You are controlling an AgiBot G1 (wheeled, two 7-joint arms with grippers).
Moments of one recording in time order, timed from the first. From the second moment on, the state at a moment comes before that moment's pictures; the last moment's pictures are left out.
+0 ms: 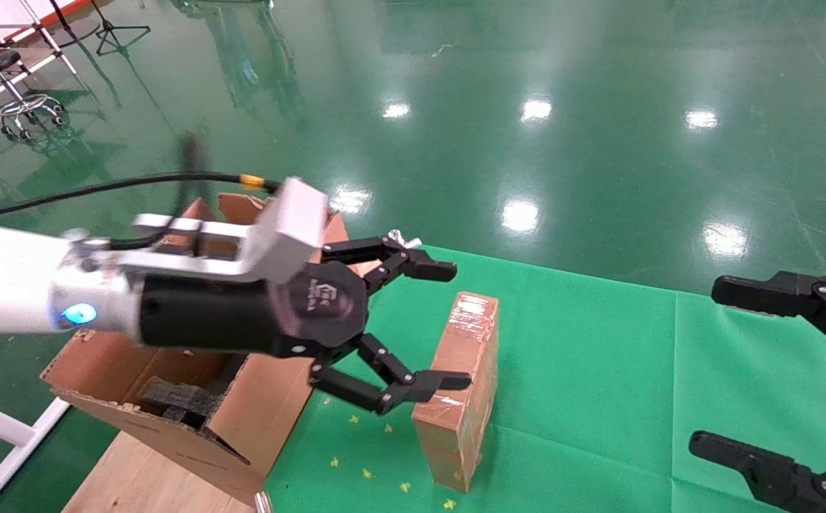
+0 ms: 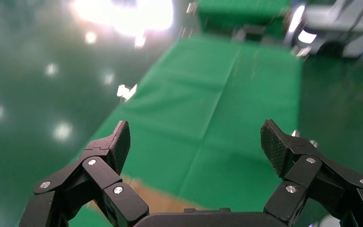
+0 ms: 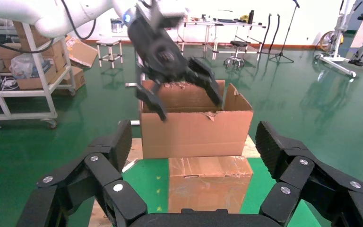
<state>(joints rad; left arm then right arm) -1.21 0.58 0.38 -1.33 1.00 1.42 -0.34 1.08 -0.59 -0.33 1.25 -0.69 -1.47 0.16</state>
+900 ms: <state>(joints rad) -1.65 0.78 0.66 -1.25 1.58 1.52 -1.03 1.08 -0.59 -0.33 1.25 -0.69 -1.47 0.16</state>
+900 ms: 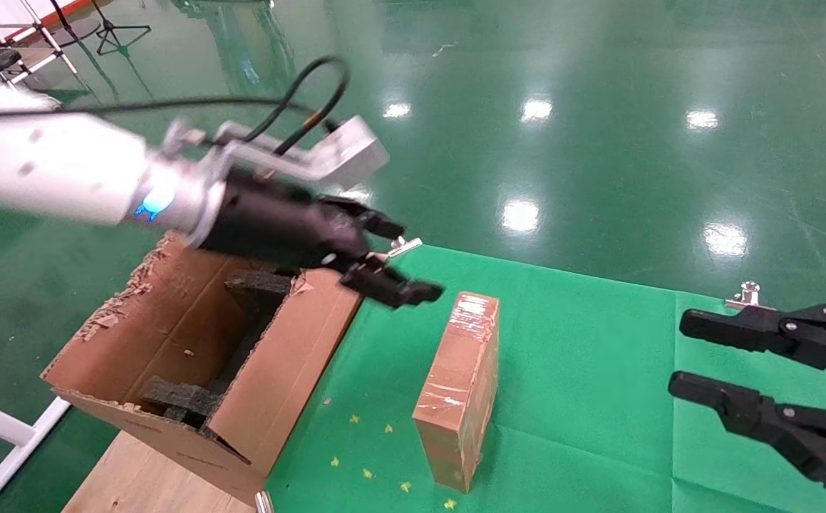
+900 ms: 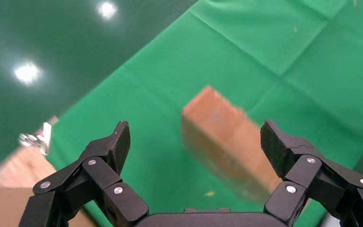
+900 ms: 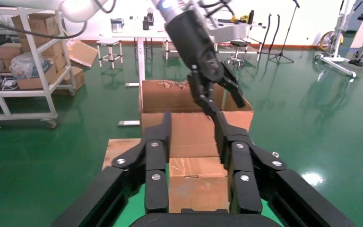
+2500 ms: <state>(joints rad) -1.95 1.35 1.18 -0.62 1.73 1.53 -1.33 1.08 -0.59 -0.33 1.25 -0.69 -1.47 0.15</state>
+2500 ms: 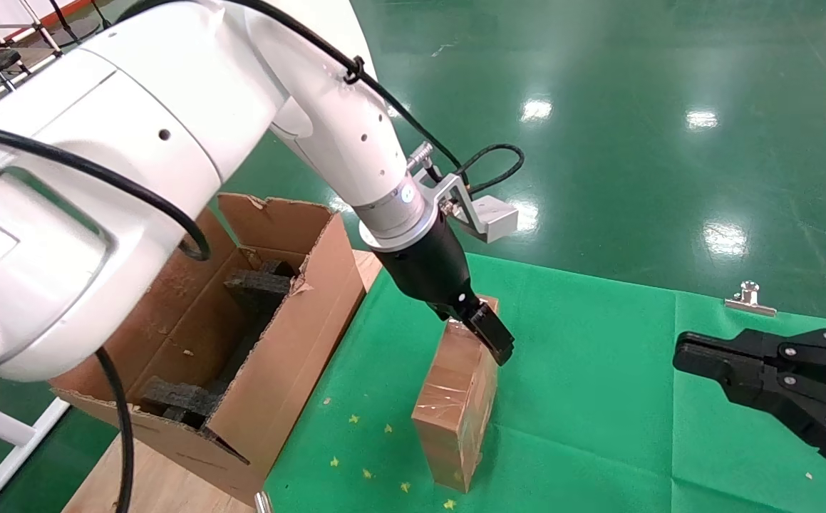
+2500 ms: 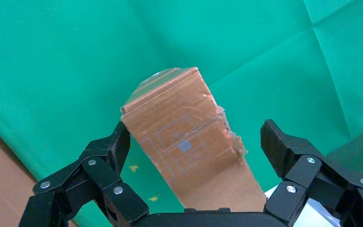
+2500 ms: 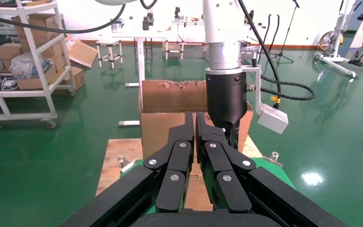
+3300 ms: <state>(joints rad) -1.95 1.34 1.17 -0.62 1.72 1.53 -1.33 1.08 -0.59 -0.33 1.25 -0.69 -1.47 0.15</state>
